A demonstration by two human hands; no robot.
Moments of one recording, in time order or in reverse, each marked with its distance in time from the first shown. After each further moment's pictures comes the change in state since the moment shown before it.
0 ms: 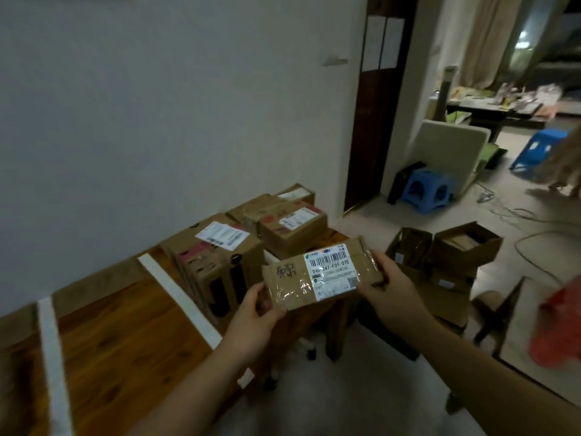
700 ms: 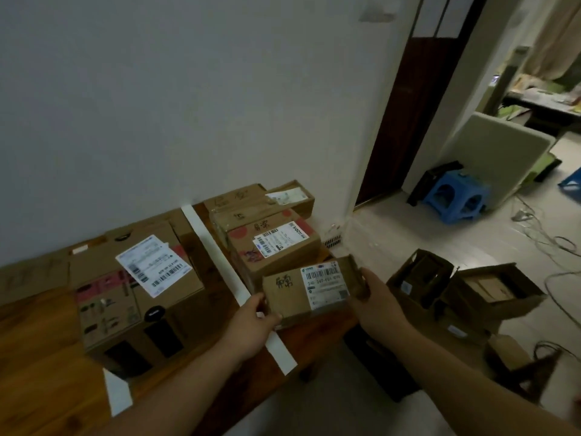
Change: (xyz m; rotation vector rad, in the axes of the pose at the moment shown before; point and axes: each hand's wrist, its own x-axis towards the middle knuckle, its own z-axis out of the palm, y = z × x) left_hand 0.237 0.005 0.084 0.052 0.013 -0.210; right_hand 0.262 0.101 -0.020 -0.228 -0.256 0.111
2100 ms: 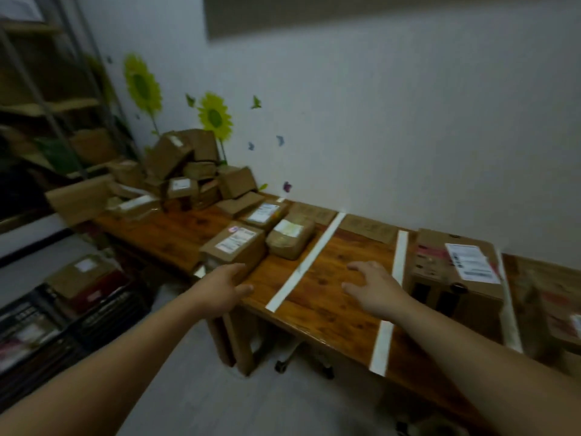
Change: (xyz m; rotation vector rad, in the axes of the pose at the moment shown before) left_hand -0.466 -0.130 -0.147 0.138 0.983 -0.497; right_hand -0.217 -0.217 0.223 -0.373 -0.900 -0.845
